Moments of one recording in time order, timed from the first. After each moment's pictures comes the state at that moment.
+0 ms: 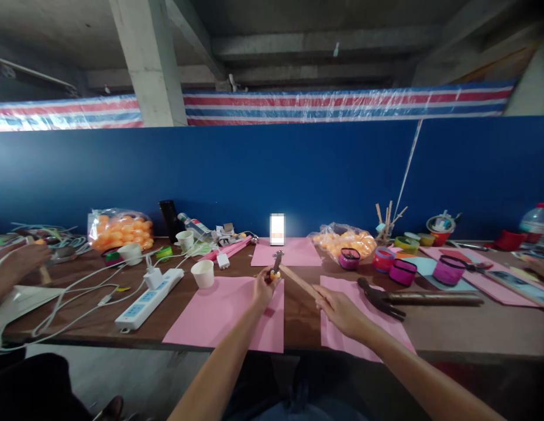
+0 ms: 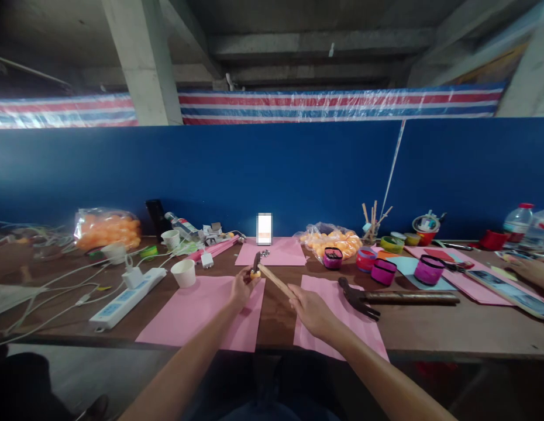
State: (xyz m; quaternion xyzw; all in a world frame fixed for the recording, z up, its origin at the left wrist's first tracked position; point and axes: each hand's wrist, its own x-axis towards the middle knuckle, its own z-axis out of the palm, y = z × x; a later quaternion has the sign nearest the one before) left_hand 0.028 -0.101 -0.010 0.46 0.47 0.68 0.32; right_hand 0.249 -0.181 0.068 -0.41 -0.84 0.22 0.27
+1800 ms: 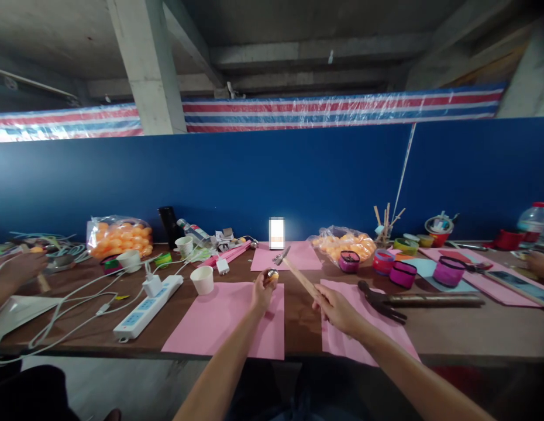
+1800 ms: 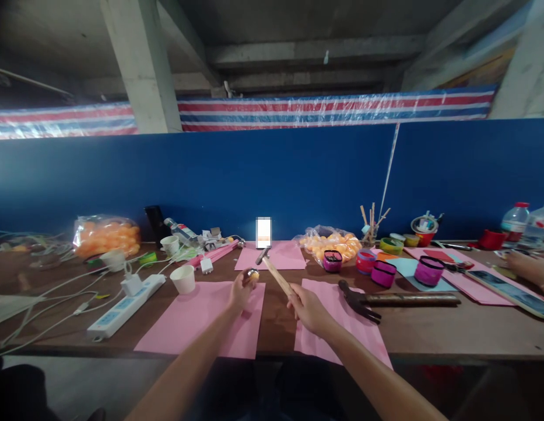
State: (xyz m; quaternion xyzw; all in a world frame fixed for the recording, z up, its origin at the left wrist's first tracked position) left_hand 0.026 -0.104 -0.006 0.42 0.43 0.68 0.41; right_hand 0.241 -0.163 0.046 -0.42 -0.77 0.34 0.33
